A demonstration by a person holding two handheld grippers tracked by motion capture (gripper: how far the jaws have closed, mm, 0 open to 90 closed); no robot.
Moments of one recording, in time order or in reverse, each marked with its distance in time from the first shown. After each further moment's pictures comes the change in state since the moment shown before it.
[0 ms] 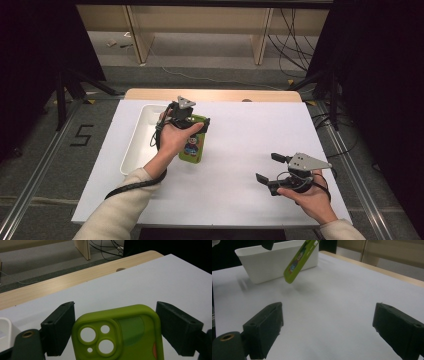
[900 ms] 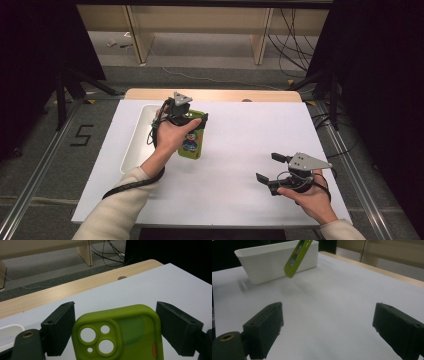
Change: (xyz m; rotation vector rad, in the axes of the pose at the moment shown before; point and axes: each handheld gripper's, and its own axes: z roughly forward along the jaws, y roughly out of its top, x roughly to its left) left arm 0.004 0.011 -0.013 -0.046 0.008 -0.011; right arm 0.000 0.000 -0.001 0.001 -0.002 0.002
